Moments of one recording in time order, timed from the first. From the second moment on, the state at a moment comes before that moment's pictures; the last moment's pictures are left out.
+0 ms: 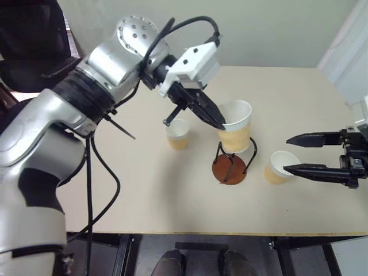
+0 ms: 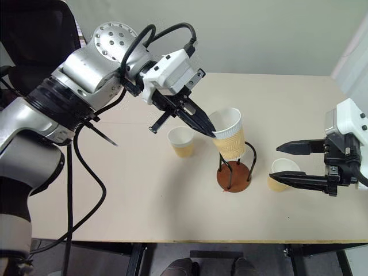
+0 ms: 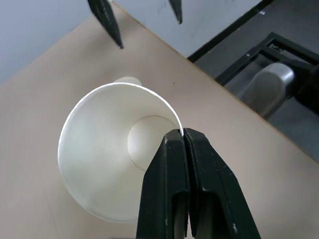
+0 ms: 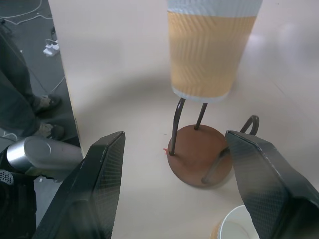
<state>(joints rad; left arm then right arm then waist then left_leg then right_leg) -1.67 0.73 -1.01 0.56 -0.82 -0.11 -1.58 -0.24 -1.26 -0.62 -0.60 1.03 1.05 1.06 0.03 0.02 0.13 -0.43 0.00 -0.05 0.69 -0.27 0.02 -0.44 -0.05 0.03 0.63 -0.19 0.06</state>
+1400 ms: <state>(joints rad) -1.73 0.44 -0.95 0.93 -0.69 -0.22 -1.58 -0.16 -1.27 -0.74 -0.67 1.17 1.12 0.94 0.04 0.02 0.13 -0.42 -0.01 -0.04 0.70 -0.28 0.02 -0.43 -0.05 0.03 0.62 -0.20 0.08</state>
